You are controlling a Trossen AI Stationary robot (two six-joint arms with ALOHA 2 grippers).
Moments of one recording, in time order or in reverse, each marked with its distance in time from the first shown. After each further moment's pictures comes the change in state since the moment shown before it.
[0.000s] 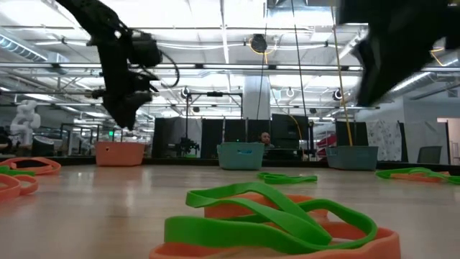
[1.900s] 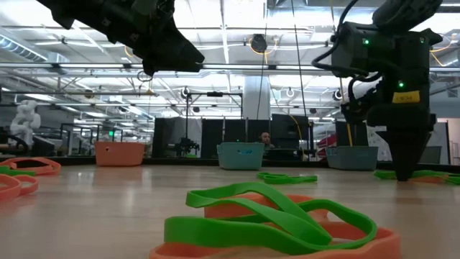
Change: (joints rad) left arm -0.862 -0.039 -0.212 0.954 -0.061 -0.029; right arm -0.337 -0.010 -0.348 0.191 -0.391 0.244
